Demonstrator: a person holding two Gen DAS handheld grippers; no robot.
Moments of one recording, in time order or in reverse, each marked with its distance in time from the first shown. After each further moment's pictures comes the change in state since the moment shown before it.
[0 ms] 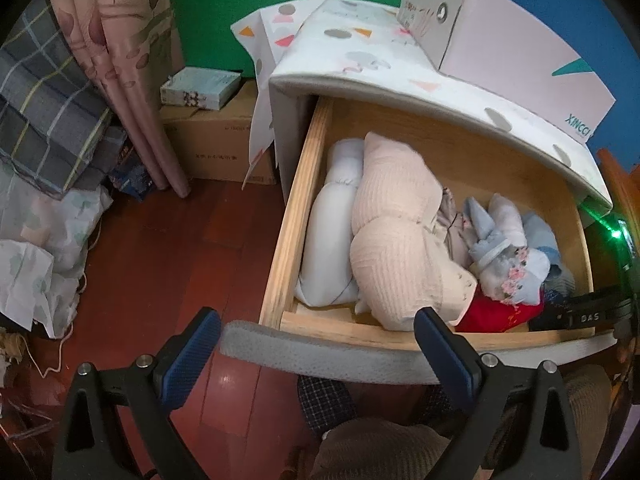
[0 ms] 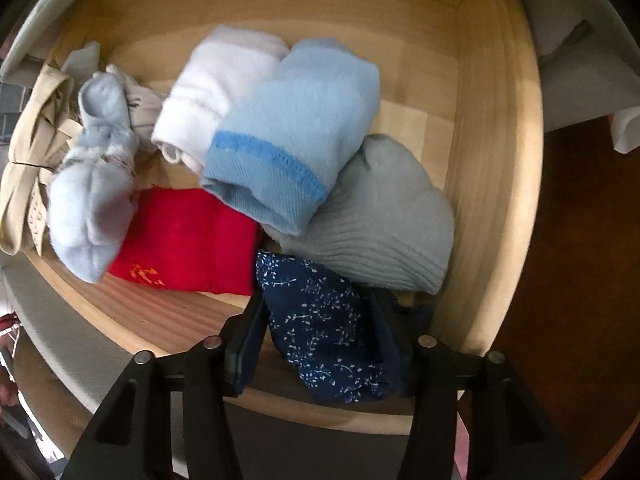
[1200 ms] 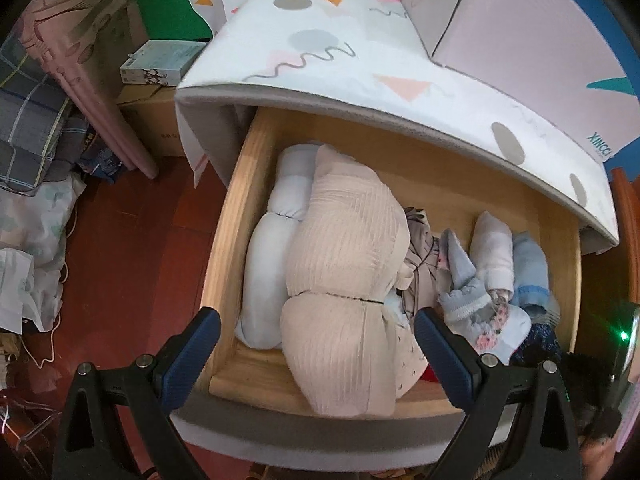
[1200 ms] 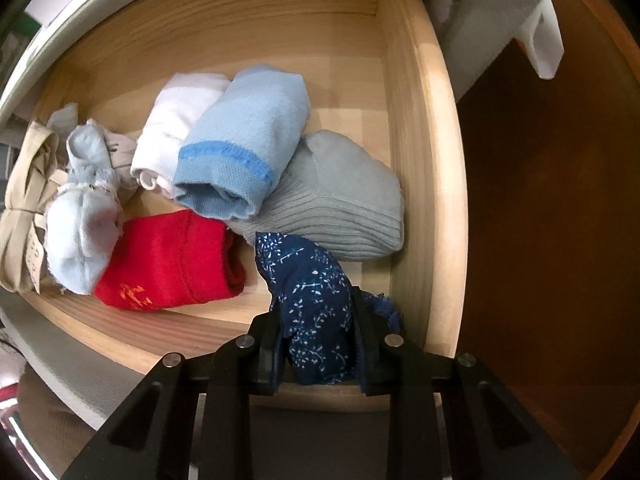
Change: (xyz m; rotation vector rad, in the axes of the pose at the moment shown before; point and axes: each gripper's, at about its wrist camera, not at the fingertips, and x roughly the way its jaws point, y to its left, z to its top) left arm 0.052 -0.042 0.068 -0.026 0.206 -0.043; right arm 0.020 -0.038 -0.021 0.192 -0.179 -0.041
